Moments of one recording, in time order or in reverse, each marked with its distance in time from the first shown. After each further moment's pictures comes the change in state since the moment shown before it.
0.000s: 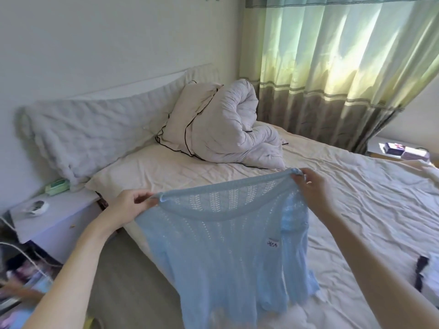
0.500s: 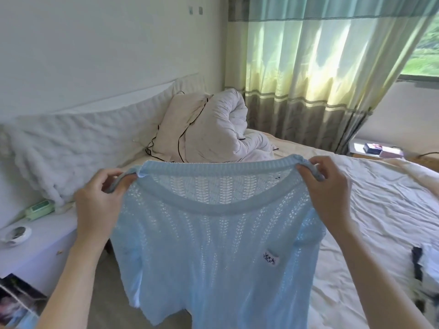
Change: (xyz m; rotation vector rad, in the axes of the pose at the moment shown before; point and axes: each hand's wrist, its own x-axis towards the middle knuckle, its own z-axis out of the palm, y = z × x) left_hand 0.002 0.008 -0.069 0.066 0.697 0.434; right_hand -0.055 -0.100 0.021 -0.068 0.423 -0.244
